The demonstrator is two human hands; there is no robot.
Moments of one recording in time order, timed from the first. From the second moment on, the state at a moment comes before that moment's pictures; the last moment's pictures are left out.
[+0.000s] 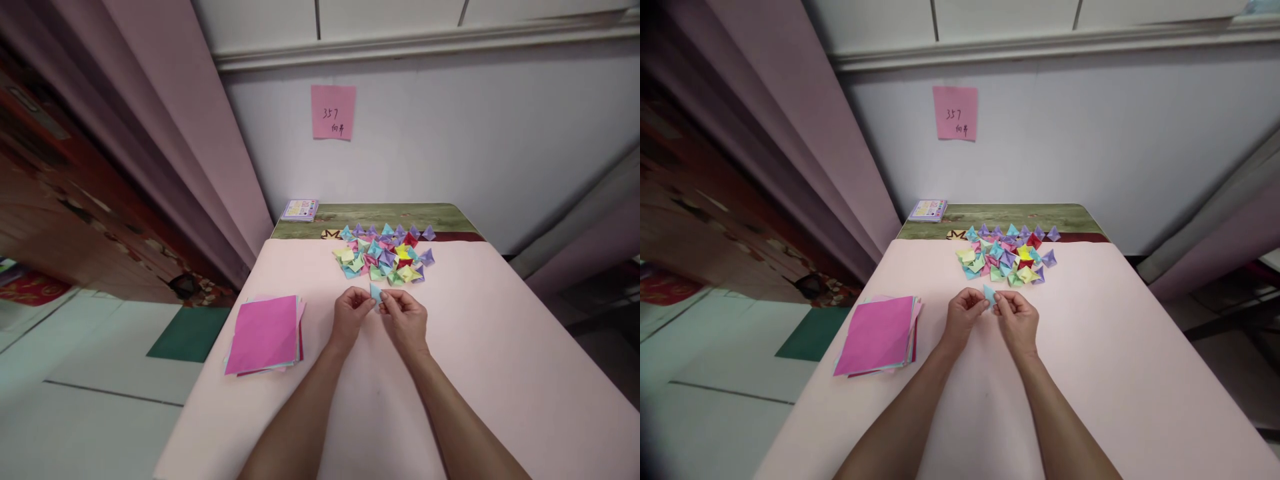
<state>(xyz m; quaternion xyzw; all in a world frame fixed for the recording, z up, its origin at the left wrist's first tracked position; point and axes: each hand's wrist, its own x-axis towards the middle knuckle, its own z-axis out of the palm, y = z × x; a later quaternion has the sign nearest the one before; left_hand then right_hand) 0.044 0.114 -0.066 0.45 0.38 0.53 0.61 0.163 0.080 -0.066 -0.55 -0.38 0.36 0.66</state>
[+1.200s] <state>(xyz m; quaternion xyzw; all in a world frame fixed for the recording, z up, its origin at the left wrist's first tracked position) 0.037 0.117 -0.062 0.44 0.36 0.46 0.68 0.179 0.085 -0.075 -0.47 -0.36 0.55 0.59</state>
